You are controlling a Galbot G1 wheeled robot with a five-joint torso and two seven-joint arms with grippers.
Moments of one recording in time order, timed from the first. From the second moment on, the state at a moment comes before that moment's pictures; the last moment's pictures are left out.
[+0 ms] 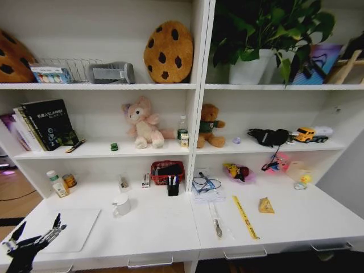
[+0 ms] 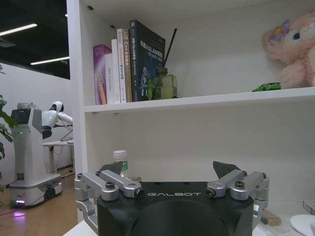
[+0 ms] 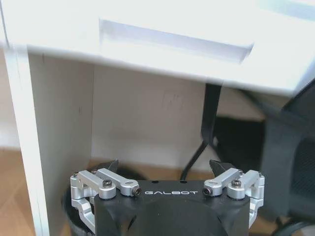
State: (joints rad) left arm 2.06 -1.20 -1.11 -2.10 -0.62 -0.29 -0.08; right arm -1.85 1.27 0.51 1.13 0.14 0.80 0.07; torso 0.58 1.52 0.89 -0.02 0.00
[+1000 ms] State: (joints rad) left arm 2.06 -1.20 -1.11 -2.10 -0.62 -0.29 -0.08; right arm -1.55 1.06 0.68 1.64 0.45 0.31 0.24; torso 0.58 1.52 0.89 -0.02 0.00
